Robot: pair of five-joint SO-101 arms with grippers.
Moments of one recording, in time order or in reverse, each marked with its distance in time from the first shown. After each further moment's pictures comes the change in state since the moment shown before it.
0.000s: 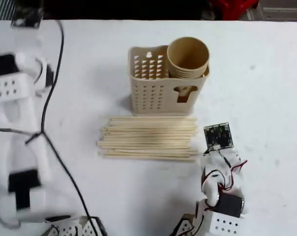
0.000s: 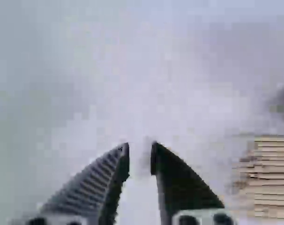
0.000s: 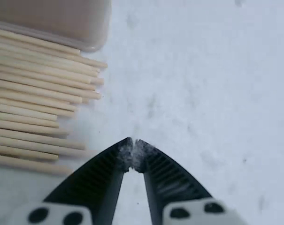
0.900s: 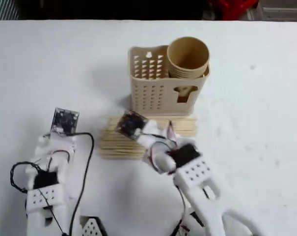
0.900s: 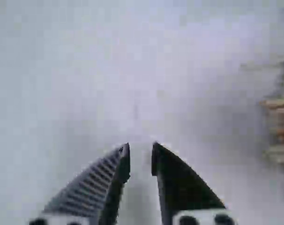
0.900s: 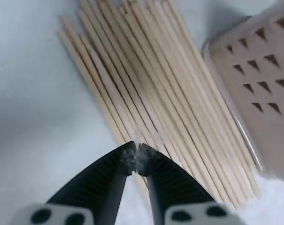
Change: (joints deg) left arm -0.4 -62.2 101.8 -58.5 -12.0; right arm -44.5 65.8 -34.6 -7.4 8.2
